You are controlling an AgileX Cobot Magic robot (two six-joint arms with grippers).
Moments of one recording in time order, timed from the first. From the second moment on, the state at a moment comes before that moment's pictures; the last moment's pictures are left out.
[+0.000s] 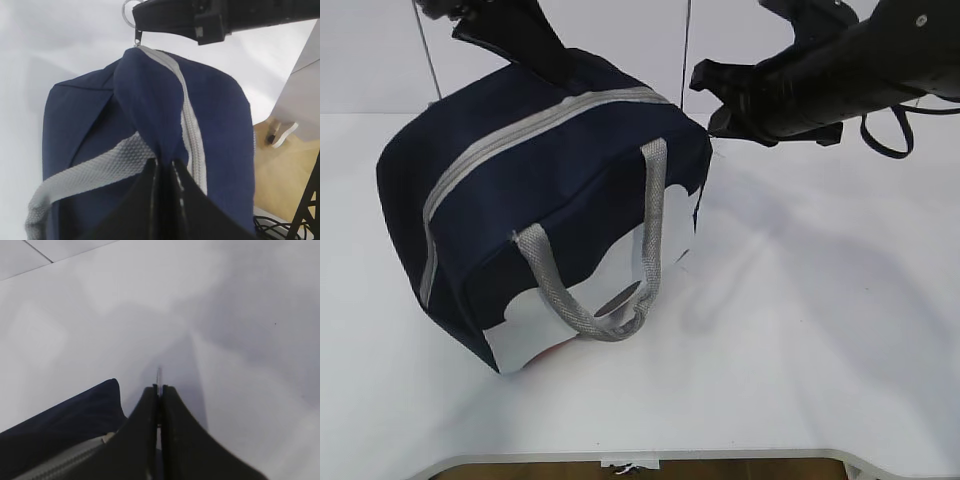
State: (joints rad) left arm -0.37 1.77 -1.78 -0.60 1.24 0.53; right arm 0.32 1.75 -1.26 0.38 0.28 0.13
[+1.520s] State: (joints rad) left arm -0.37 1.88 -1.79 -0.50 1.22 0.42; right arm 0.32 1.71 -1.59 0.14 1.12 -0.10
